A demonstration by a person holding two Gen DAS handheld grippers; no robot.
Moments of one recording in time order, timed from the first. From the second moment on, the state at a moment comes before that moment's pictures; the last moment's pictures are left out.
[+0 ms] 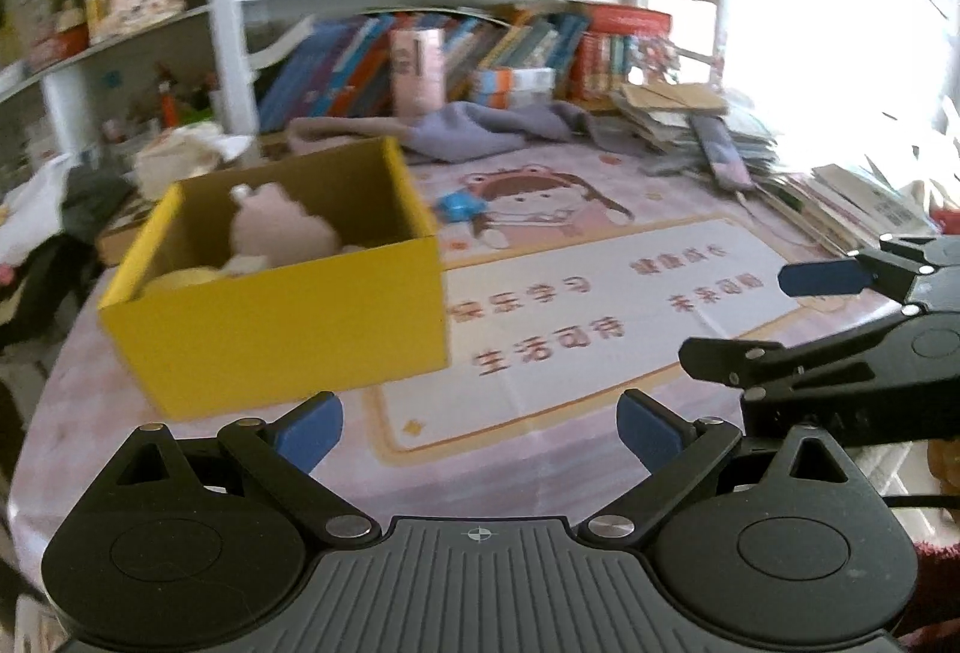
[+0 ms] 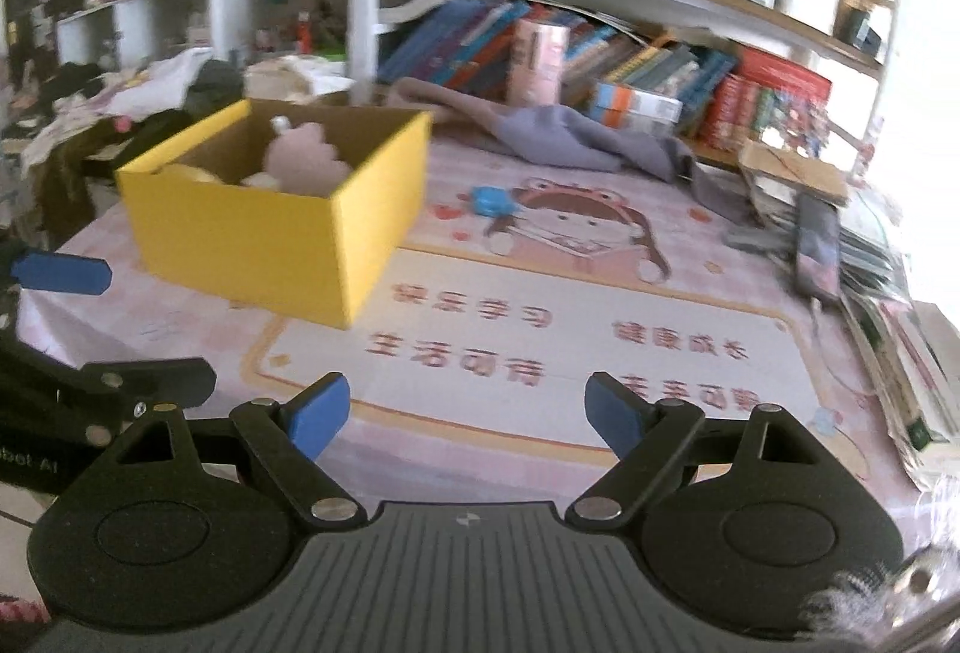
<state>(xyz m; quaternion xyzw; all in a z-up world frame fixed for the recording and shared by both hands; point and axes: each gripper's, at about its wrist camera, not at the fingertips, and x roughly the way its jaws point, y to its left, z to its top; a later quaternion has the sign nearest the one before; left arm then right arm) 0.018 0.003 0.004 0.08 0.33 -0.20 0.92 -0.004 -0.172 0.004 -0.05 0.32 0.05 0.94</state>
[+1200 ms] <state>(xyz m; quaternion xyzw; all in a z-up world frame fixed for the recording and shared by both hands) 0.190 -0.178 -0.028 0.10 0.38 -0.12 0.91 0.183 -0.369 -0.023 0.00 0.35 0.08 0.93</state>
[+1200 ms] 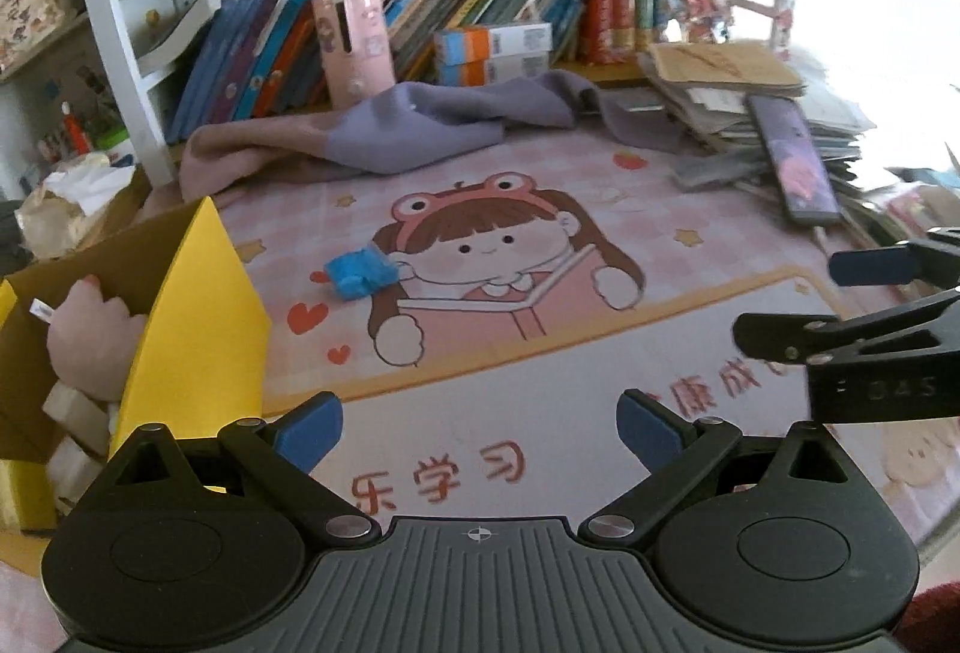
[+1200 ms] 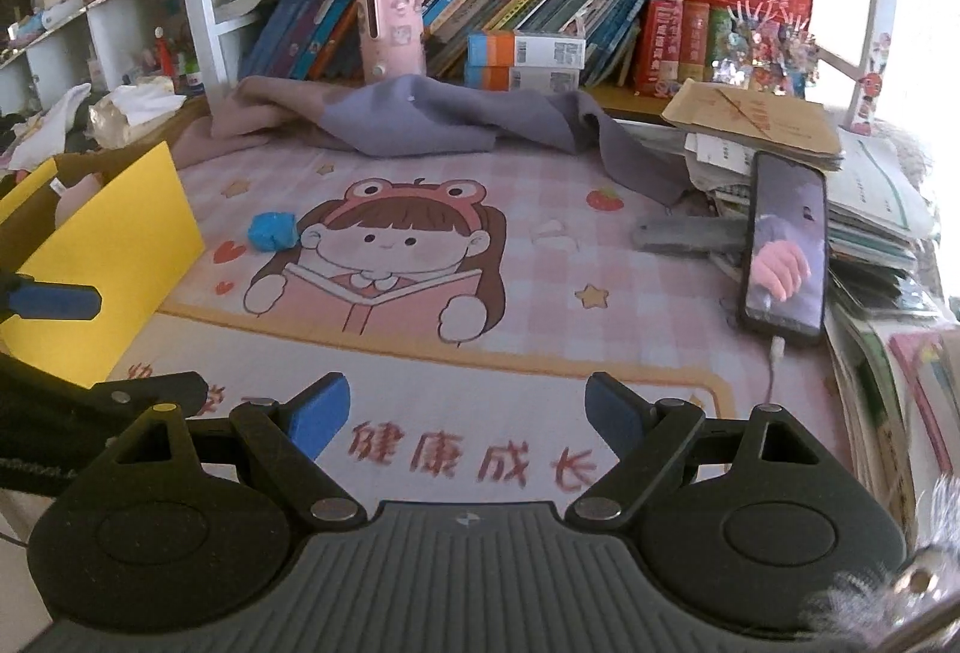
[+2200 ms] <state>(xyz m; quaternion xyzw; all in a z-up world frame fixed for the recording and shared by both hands) 0.381 -0.156 -0.096 0.01 0.44 0.03 0.90 0.243 -0.410 -0.049 0.02 0.39 0.09 0.92</state>
